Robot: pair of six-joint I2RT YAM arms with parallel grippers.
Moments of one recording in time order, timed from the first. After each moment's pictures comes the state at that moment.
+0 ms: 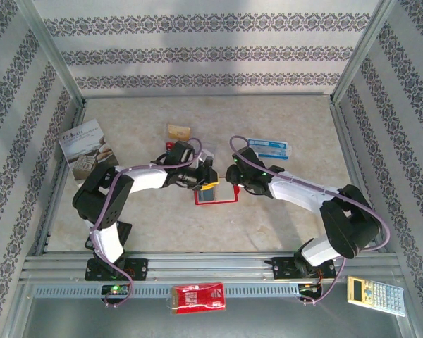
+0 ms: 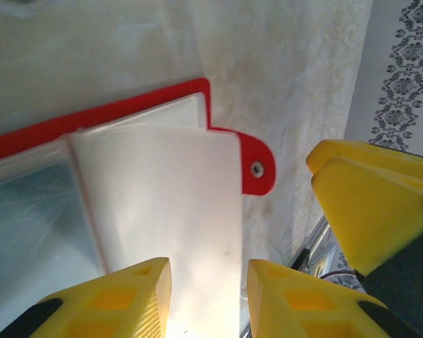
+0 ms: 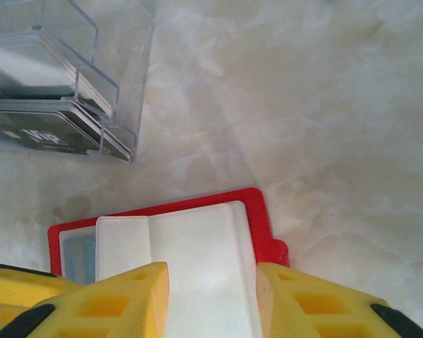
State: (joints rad) left arm -0.53 1.83 0.97 0.02 0.71 -0.90; right arm 0.62 1.49 0.83 -0.26 0.08 0.82
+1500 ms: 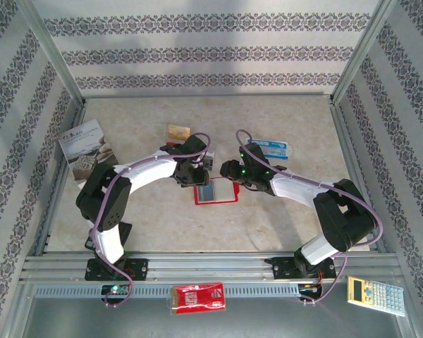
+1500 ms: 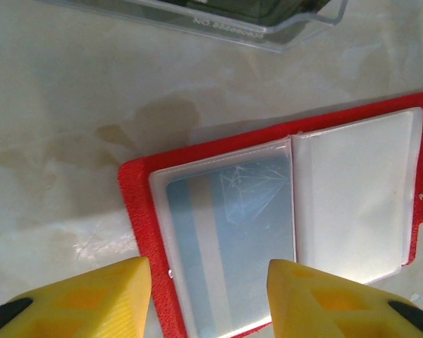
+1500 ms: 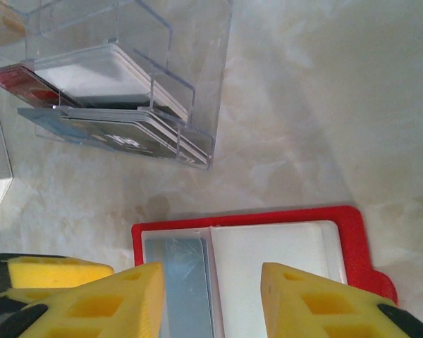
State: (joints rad) left arm -0.61 1.84 1.26 -0.68 0.15 -0.64; right arm 0.53 1.55 0.80 -0.04 -0.21 0.87
